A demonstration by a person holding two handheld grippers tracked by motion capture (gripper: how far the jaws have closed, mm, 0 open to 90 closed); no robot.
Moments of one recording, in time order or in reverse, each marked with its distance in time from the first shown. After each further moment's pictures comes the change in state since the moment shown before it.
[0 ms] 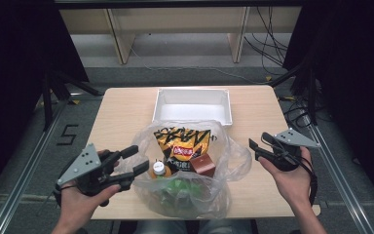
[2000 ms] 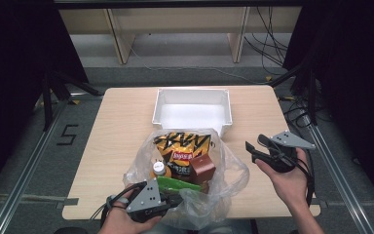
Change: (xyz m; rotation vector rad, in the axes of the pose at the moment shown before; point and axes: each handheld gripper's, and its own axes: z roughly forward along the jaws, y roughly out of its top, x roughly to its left) left arm -0.050 -0.068 0.061 0.372 -0.216 0.189; right arm 0.003 -0.006 0.006 0.018 0.033 -0.010
